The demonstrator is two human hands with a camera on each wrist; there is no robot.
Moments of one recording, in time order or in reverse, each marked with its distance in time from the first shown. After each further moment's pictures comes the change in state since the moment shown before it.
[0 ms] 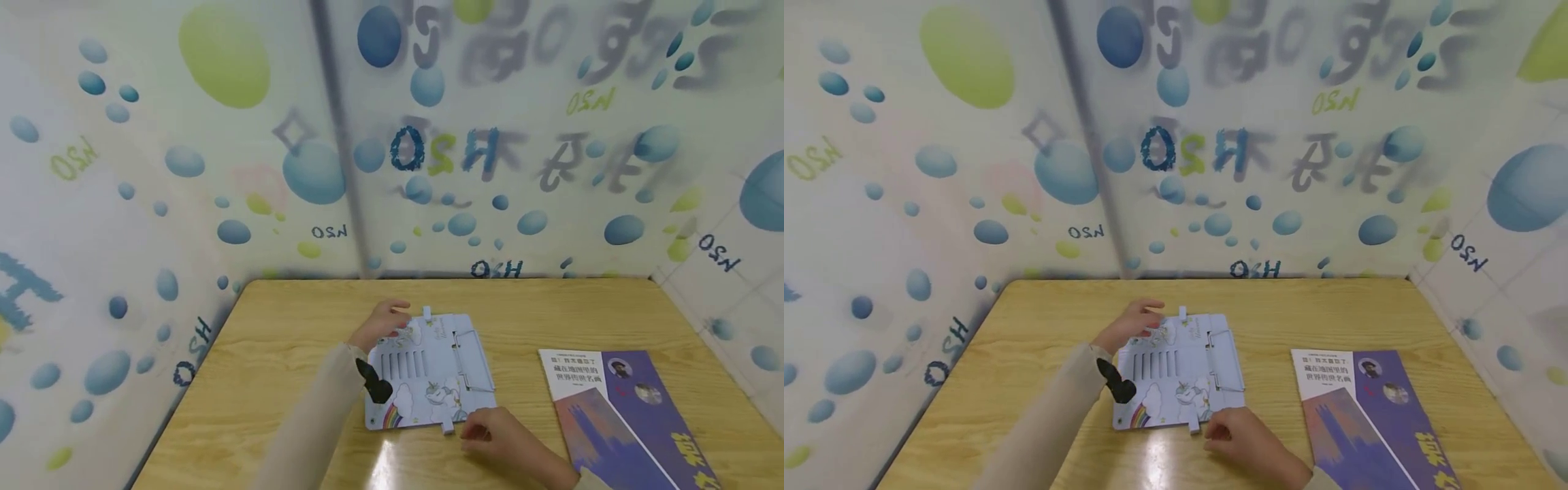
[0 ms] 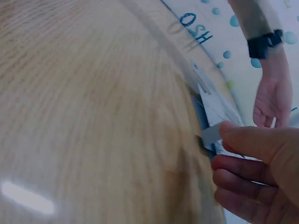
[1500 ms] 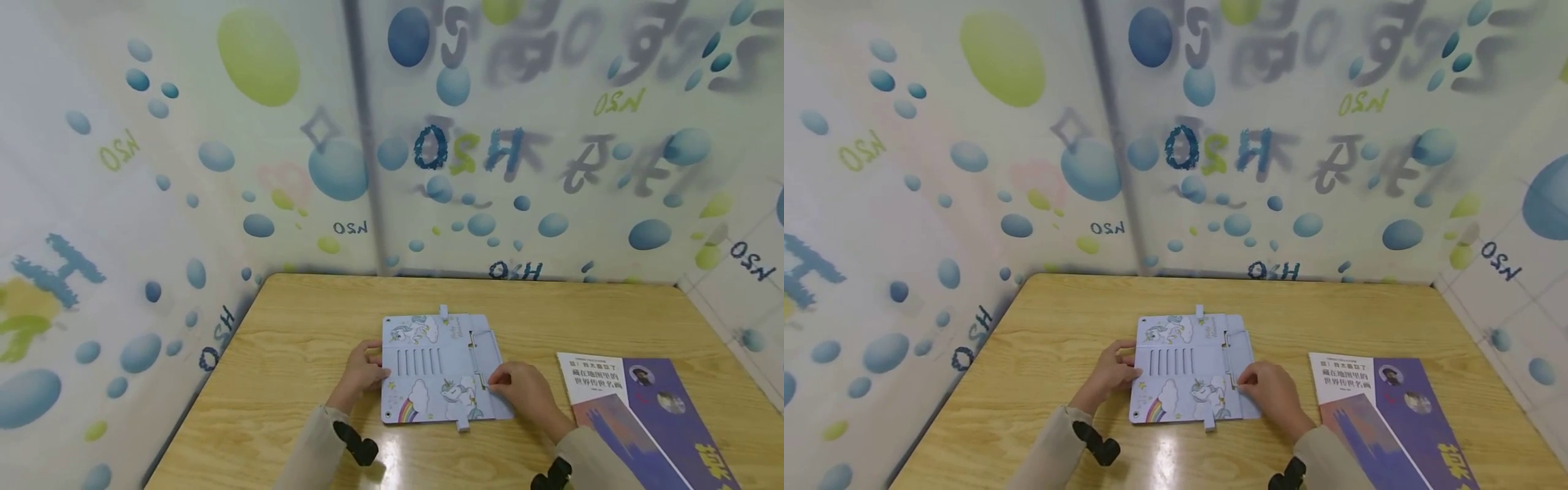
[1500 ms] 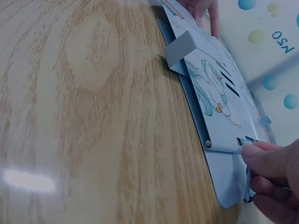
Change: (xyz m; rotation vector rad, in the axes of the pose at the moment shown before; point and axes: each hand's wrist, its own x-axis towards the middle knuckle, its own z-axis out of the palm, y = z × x) left_hand -0.076 -0.080 -0.006 -0.238 0.254 -0.142; right_hand 0.038 0.029 -0.024 -0.349 0.330 0.333
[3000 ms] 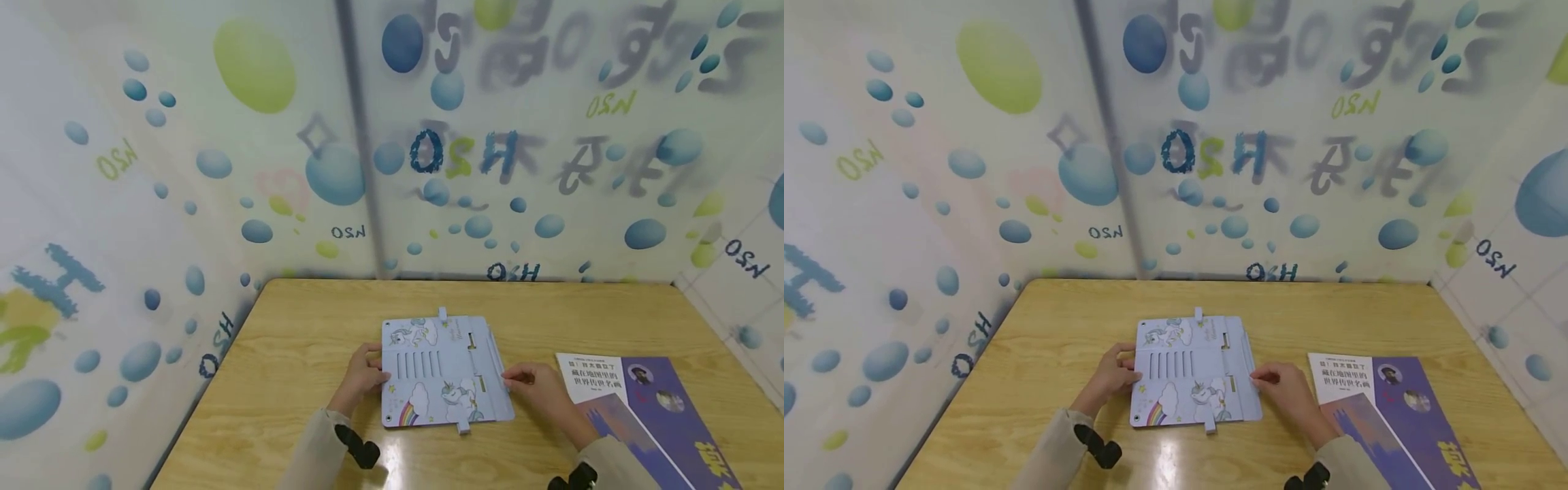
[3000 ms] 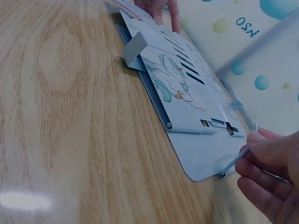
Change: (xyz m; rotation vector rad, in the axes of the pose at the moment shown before) left_hand -0.004 0.004 0.001 0.036 -0.010 0.012; right_hand -0.007 0.019 -0.015 0.244 0.096 0.011
